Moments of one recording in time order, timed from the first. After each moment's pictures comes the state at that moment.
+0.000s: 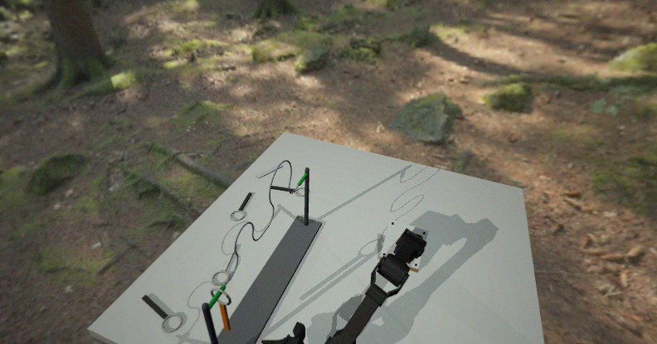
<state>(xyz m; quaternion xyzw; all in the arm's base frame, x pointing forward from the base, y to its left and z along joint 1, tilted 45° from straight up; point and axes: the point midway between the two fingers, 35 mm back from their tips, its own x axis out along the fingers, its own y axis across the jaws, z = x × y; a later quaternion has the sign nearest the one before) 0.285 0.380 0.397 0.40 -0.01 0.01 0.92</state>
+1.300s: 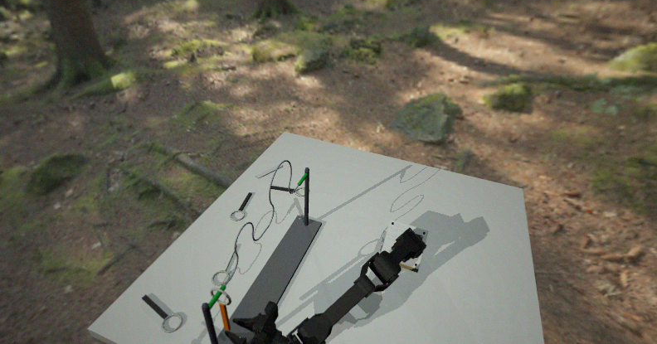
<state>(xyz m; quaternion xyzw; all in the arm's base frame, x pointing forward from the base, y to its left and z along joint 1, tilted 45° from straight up) 0.366 0.343 0.438 0.40 -0.02 0.00 0.92</state>
